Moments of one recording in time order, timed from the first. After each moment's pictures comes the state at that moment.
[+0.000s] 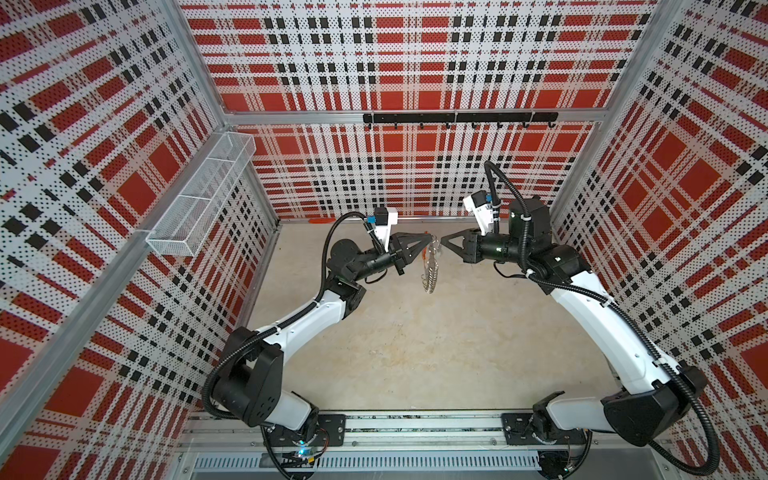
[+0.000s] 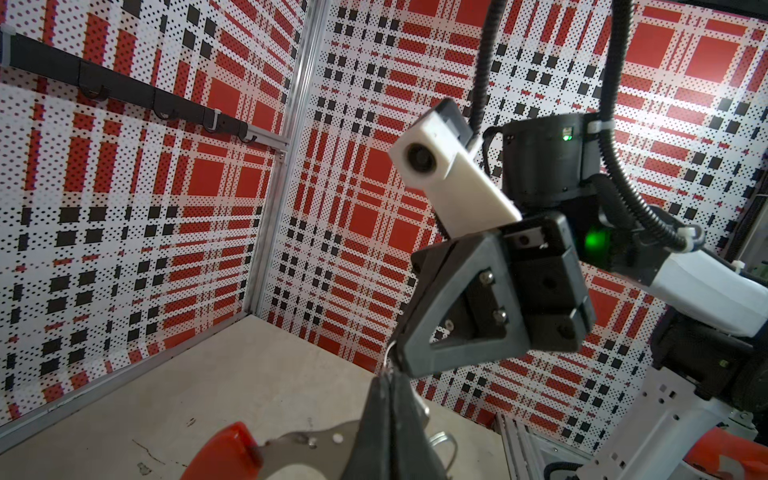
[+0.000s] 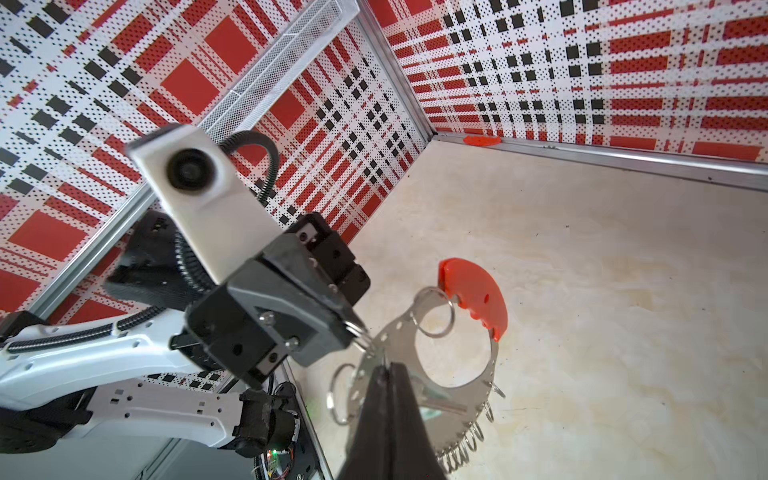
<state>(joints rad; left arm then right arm) -0.50 1.49 1.00 0.86 0.73 -0.56 0.44 1.36 1.54 -0.53 -0.60 0.33</state>
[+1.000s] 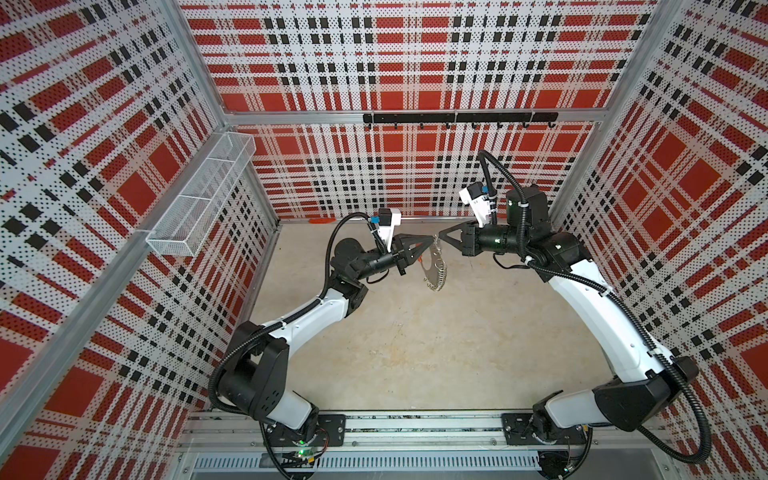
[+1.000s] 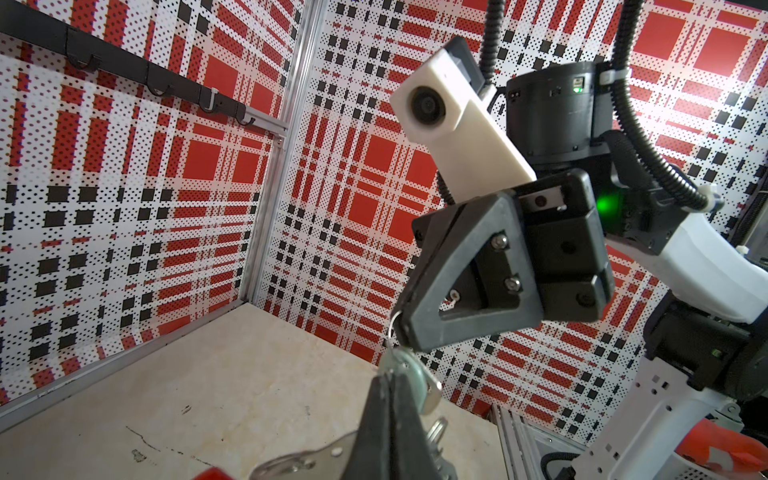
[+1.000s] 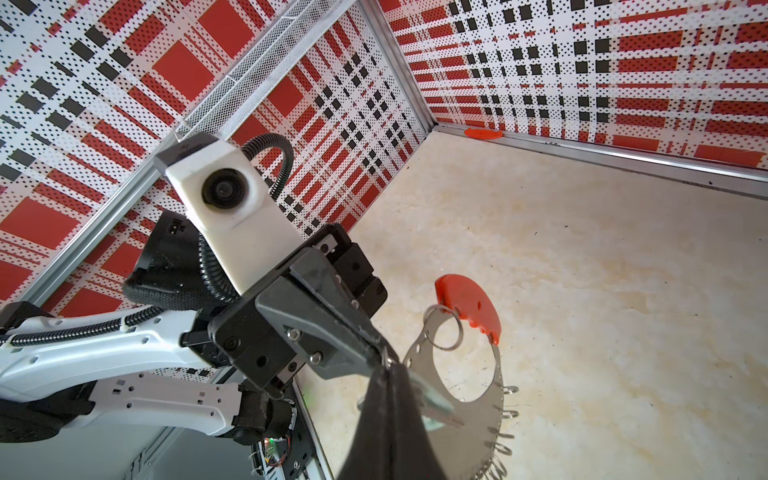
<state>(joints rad) -0.50 1.52 1.01 0.86 0.75 -0.56 0.44 1.44 1.66 -0.64 -0.61 0.29</state>
